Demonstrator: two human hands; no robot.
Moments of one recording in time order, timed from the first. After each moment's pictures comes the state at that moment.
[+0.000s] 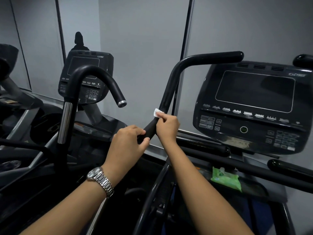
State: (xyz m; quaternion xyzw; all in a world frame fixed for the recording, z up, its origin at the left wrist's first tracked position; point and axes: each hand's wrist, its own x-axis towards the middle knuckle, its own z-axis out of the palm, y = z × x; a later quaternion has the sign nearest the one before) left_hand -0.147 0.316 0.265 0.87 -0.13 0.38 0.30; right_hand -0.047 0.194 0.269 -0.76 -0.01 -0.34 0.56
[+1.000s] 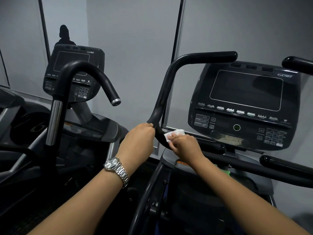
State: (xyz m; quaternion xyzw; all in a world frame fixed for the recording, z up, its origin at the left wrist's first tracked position) left_hand -0.115 0.296 0.266 0.92 -0.20 0.30 0.13; right_hand -0.056 0.095 0.215 -0.94 -0.17 -0.31 0.01
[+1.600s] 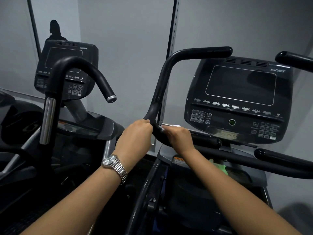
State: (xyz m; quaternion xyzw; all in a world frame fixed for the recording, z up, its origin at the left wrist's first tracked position) left_hand -0.118 0.296 0.267 0.92 -0.20 0.30 0.13; right_hand -0.047 0.107 0.218 -0.89 -0.16 -0.42 0.06
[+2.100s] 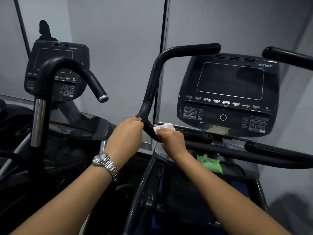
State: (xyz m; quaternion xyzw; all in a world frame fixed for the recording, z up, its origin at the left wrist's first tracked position) left_hand -0.113 0.294 0.266 0.93 -0.19 0.30 0.11; right_hand -0.067 0.112 0.205 -0.91 -0.12 -0.39 0.08
